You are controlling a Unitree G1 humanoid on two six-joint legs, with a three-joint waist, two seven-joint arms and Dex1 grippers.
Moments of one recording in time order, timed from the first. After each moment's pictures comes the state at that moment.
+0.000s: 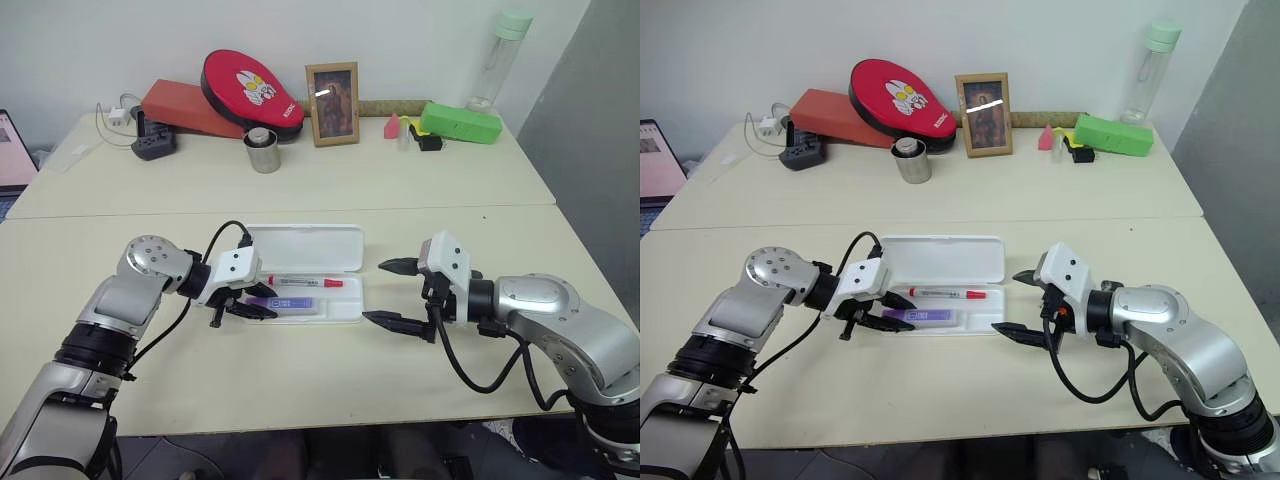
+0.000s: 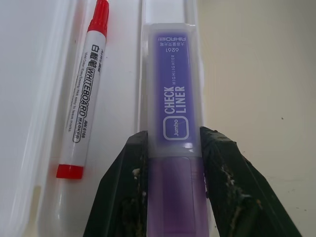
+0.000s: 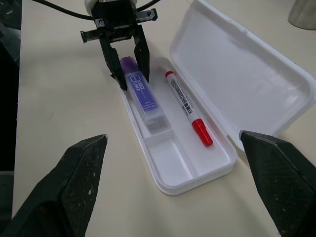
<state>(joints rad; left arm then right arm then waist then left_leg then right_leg) -0.57 0.83 -0.25 0.24 -0.14 0.14 -1.49 -0.37 -0.68 0.13 -0.63 0.52 0.86 0.76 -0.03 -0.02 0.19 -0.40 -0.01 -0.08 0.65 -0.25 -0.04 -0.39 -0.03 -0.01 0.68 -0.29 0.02</state>
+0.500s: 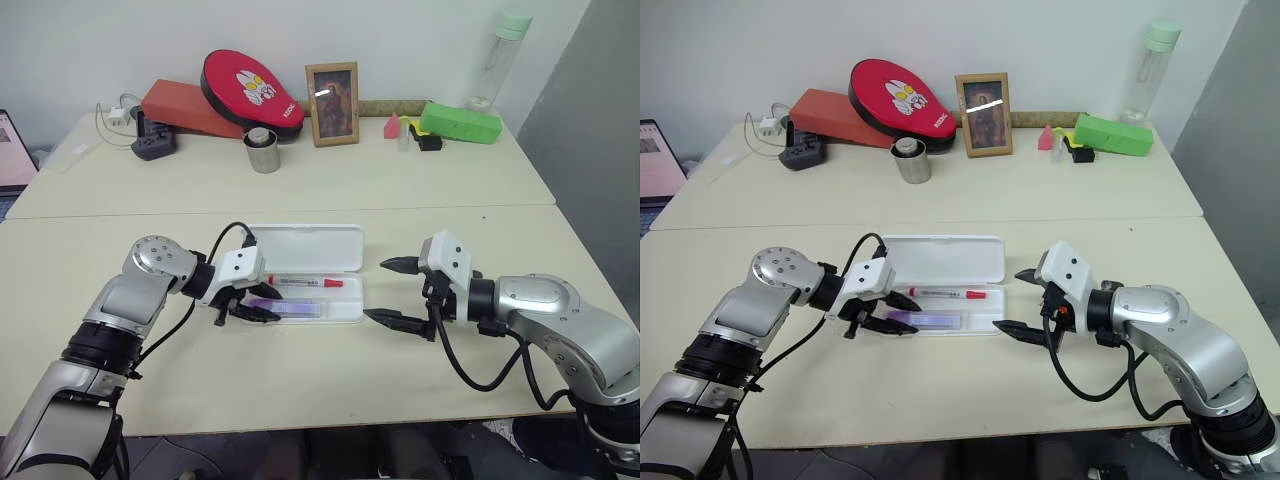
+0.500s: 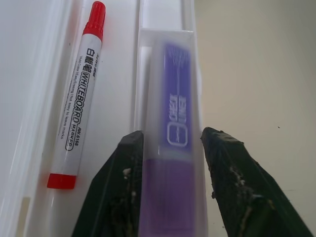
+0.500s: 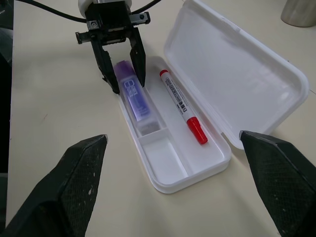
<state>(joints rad) -0.58 0.82 -0.25 0.24 -0.13 0.17 -1.51 -0.37 -0.68 0.13 -0.63 0.53 0.86 0.74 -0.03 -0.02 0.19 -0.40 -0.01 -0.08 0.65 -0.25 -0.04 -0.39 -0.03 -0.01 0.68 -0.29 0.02</state>
